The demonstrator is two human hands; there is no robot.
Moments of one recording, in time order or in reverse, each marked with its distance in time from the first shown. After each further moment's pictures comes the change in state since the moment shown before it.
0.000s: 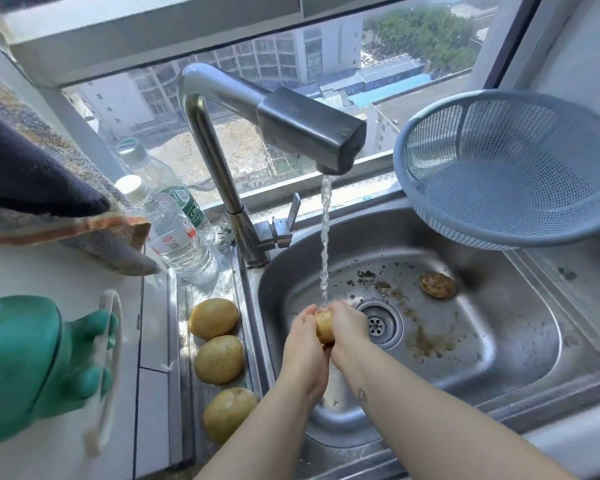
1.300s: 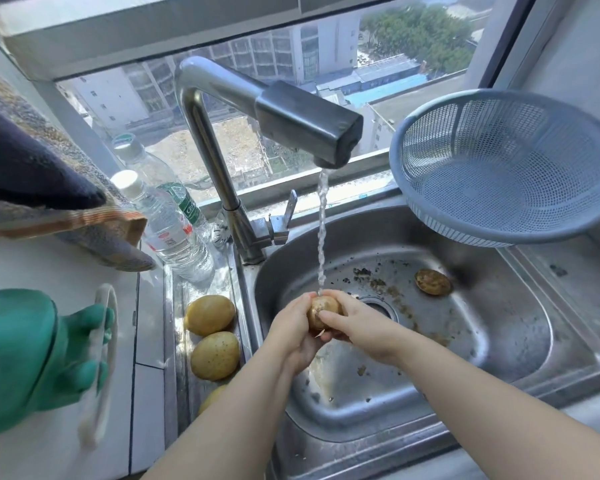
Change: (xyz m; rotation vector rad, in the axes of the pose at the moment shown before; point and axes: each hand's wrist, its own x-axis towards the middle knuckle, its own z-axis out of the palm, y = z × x) left_hand 0.016 0.022 0.001 0.138 -0.099 -0.078; right_hand 0.002 -0.025 -0.051 -0.576 -0.729 -0.300
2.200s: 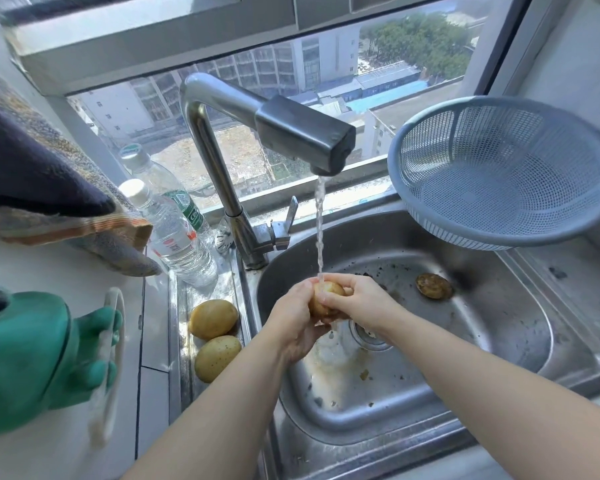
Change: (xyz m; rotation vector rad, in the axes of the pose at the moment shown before) left_hand -0.009 0.023 0.004 0.184 -0.134 0.051; right_hand 0.001 -0.028 -0.012 -0.018 0.100 -0.115
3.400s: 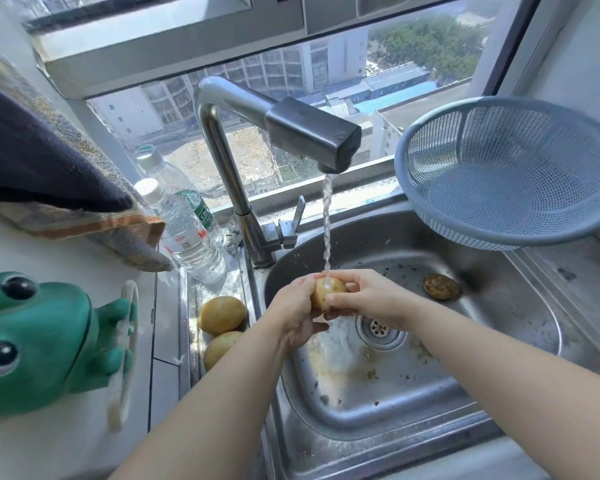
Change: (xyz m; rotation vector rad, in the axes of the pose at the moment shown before) left_hand -0.008 0.014 0.000 0.121 0.068 -0.024; right_hand 0.000 -0.011 -0.010 -0.034 -0.207 -0.003
